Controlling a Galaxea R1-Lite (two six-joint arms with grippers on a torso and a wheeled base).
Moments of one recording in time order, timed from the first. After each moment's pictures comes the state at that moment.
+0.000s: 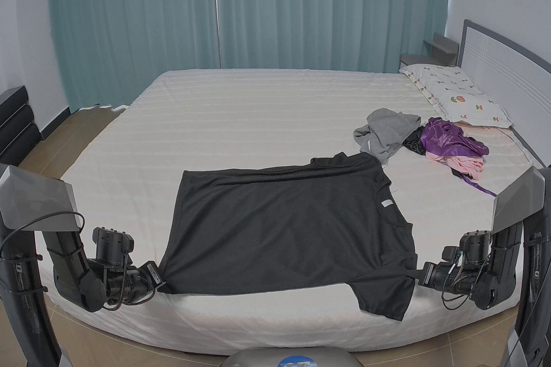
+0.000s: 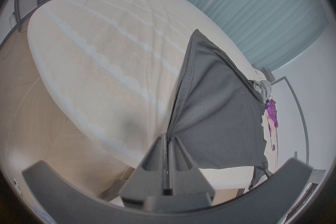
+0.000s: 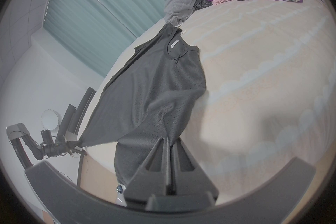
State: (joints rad) left arm -0.09 2.22 -0.34 -1.01 -0.09 -0.72; right arm 0.00 2.46 -0.26 -1.48 0.40 0.42
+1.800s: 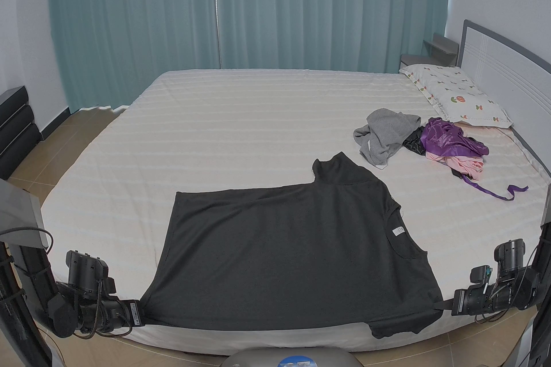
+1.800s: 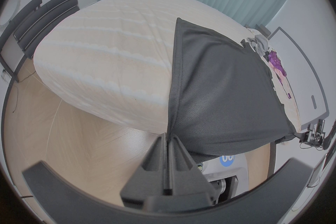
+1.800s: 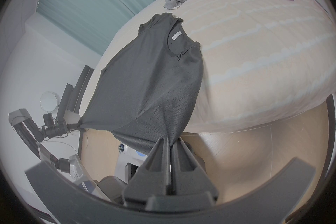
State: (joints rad) left arm -0.06 2.03 -0.02 -1.00 -0.08 -0.32; right arm -0.16 2.09 -0.02 -1.02 0.52 0.12
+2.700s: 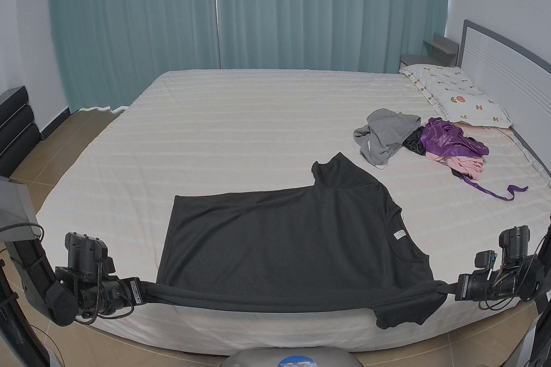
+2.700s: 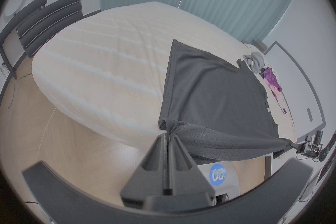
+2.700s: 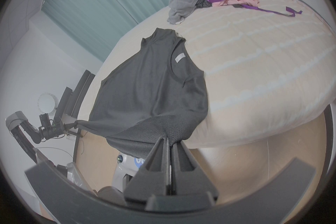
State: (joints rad) left arm -0.07 1.96 -0.14 -0.94 -0.06 -0.39; right arm -0.16 1.98 -0.09 -0.94 0.49 0.13
